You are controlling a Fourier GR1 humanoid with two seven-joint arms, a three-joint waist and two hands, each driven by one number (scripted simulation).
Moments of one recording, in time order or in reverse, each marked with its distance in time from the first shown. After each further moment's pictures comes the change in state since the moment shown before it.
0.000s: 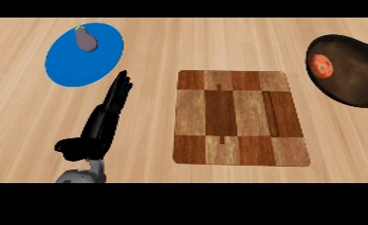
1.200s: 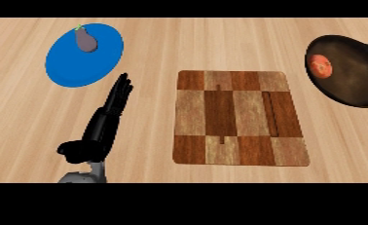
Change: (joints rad) left arm 0.016 -0.005 -0.005 0.009 -0.011 0.003 -0.017; right arm 0.127 -0.012 0.080 -0.062 0.005 -0.092 -0.114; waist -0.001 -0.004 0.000
